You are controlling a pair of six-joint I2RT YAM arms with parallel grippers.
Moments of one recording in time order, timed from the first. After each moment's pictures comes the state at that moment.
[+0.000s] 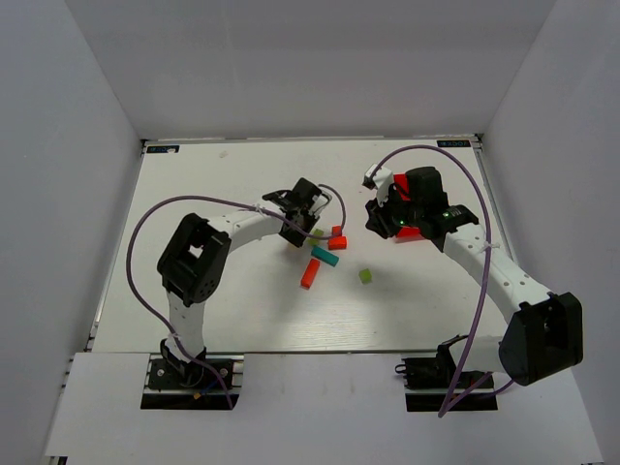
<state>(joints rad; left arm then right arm) -0.67 1.96 1.39 -0.54 -0.16 0.03 0.40 1.30 1.03 -0.43 -0.42 -0.40</state>
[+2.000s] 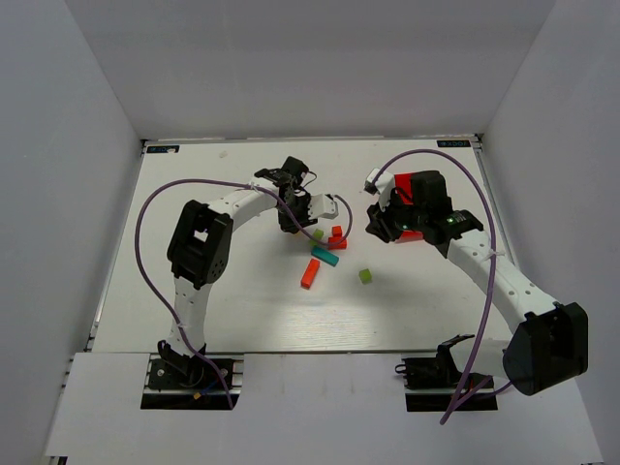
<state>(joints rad) -0.54 2.12 1.65 -0.74 0.25 0.96 0.39 1.25 1.00 -0.43 -0.46 -0.43</state>
